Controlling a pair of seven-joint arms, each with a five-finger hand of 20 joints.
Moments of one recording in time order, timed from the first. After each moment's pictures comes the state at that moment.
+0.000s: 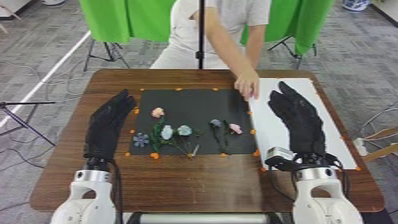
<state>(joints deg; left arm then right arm) 115.2 -84.6 -95.7 -115.4 62.8 -8.1 12.4 -117.0 -82.8 91.4 -121.2 -74.4 0.8 -10.1</state>
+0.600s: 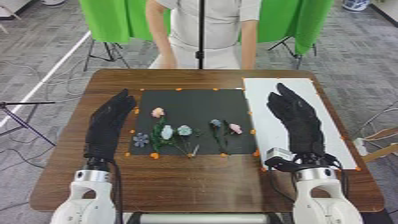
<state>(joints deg) 115.2 -84.6 -95.7 -115.4 62.7 -8.3 12.4 -117.0 -82.7 91.4 -121.0 -74.7 0.6 -9.5</state>
